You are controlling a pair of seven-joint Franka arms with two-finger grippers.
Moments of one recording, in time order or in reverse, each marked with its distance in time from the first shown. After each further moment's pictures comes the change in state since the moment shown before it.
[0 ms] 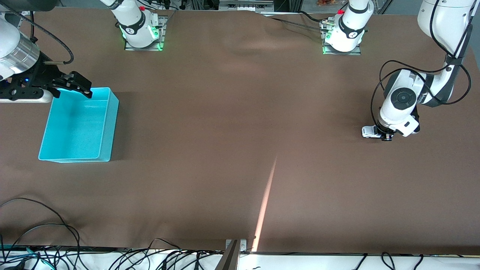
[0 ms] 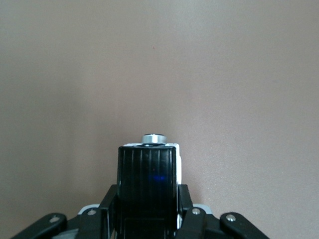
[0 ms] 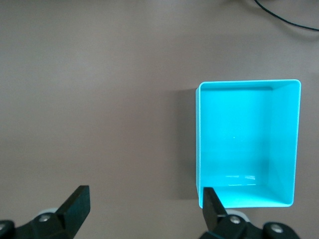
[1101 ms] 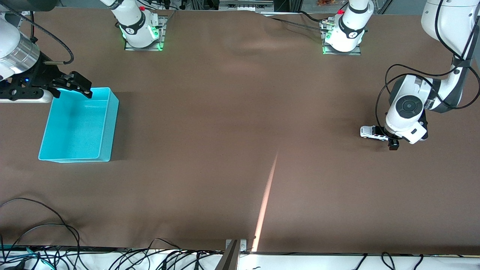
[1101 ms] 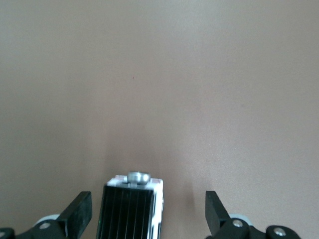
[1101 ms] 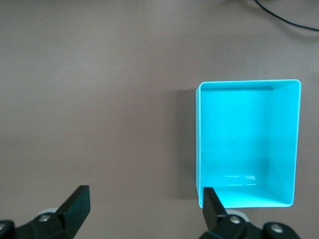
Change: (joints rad) left arm 0.015 0.020 -0.023 0.113 -0.003 -0.124 0.062; right arm 0.000 0.000 0.000 0.000 0.000 0.000 0.000
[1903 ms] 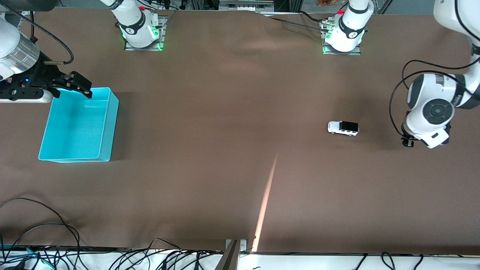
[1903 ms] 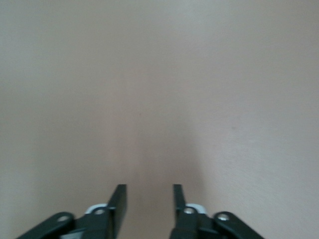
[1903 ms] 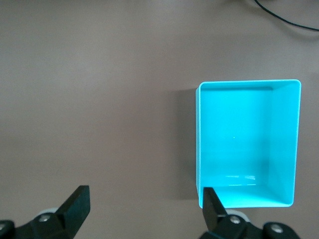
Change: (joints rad) left arm 0.030 -0.049 -0.011 0.161 -0.176 -0.259 0.378; right arm 0.000 0.000 0.000 0.000 0.000 0.000 0.000
